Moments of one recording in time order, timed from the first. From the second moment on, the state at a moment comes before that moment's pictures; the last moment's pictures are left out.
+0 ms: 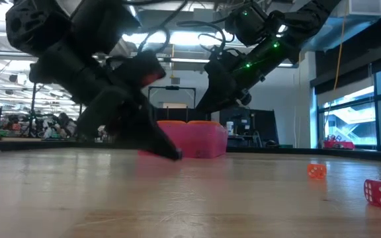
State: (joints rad) left arm -0.28 1.79 0.69 0.52 -0.28 -0.12; right arm -0.09 1.70 0.90 0.15 0.27 0.20
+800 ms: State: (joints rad) left arm 0.26 1.40 0.69 0.11 -0.13 0.04; right arm -0.09 1.70 0.90 0.16 0.27 0.22
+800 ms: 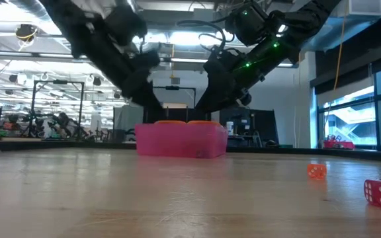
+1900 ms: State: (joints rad) left arm 0.29 1.60 0.69 0.46 -0.03 0.23; right arm -0.09 1.70 0.90 0.29 0.28 0.23
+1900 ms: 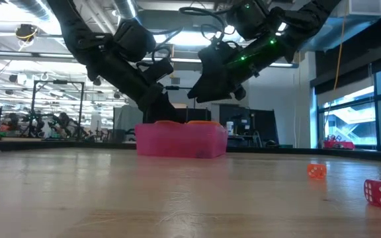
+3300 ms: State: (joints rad) left arm 0.20 1.50 0.69 0.44 -0.02 0.14; right arm 0.37 1.72 0.96 -0.39 -0.09 0.25
